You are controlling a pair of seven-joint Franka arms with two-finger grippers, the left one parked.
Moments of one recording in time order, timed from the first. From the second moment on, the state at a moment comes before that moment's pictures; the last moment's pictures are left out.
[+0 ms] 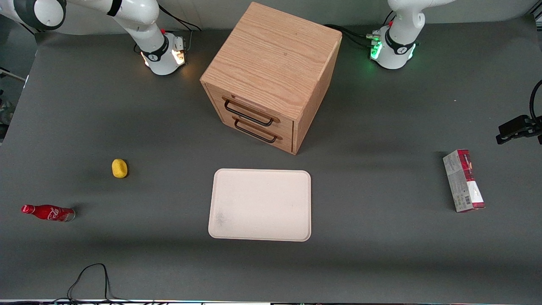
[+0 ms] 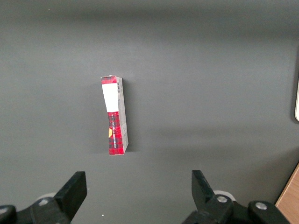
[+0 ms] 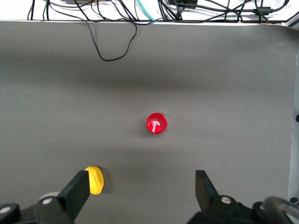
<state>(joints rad) -0.47 0.63 0.00 -0.86 0.10 1.59 -0.50</state>
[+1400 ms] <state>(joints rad) -0.42 0.81 0.01 -1.04 -0.01 1.83 -0.47</state>
